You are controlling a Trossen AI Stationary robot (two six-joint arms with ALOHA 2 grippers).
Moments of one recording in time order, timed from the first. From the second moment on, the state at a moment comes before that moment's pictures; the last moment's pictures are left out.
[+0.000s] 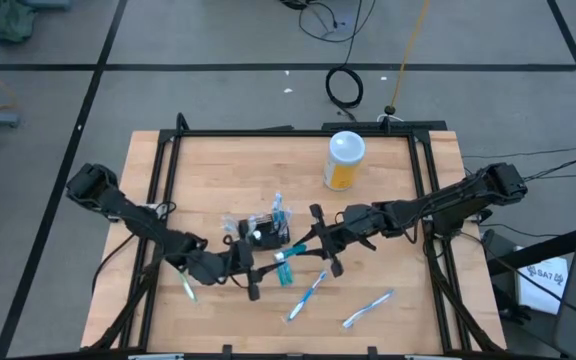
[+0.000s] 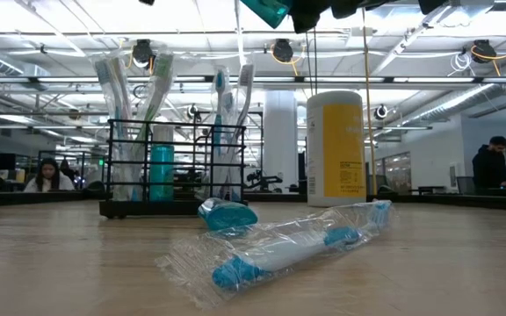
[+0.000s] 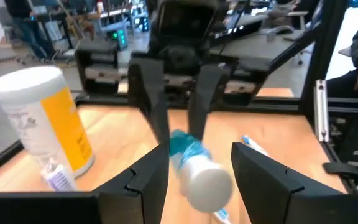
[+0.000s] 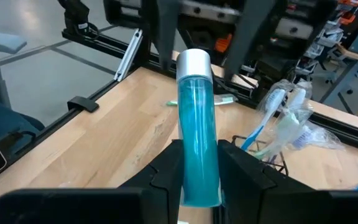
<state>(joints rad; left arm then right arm) -0.56 1.49 0.93 0.35 -0.73 -0.11 0.22 1.46 0.90 0.30 -0.07 -0.22</state>
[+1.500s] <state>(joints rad) -0.49 1.38 0.93 0.01 -0.66 -0.22 0.22 1.46 0.90 0.21 0.16 -0.10</state>
